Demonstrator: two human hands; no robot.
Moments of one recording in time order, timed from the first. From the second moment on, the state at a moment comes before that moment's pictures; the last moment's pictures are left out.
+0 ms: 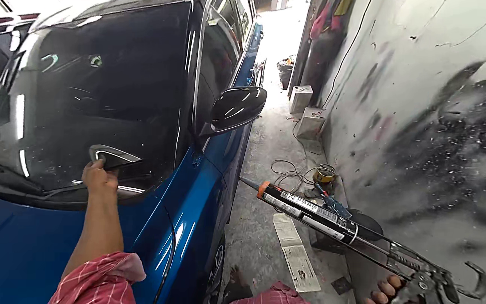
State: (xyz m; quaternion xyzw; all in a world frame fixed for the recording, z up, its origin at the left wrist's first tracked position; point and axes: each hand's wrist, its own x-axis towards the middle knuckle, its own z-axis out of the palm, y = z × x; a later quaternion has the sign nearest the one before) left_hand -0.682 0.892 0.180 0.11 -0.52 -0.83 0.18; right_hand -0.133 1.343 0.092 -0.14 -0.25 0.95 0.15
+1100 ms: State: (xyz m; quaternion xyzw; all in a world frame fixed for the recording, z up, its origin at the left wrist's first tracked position) left_hand -0.554 1.149 0.120 0.00 -0.83 -0.55 0.09; right_hand -0.358 1.554 0.048 -0.04 -0.19 0.97 -0.16
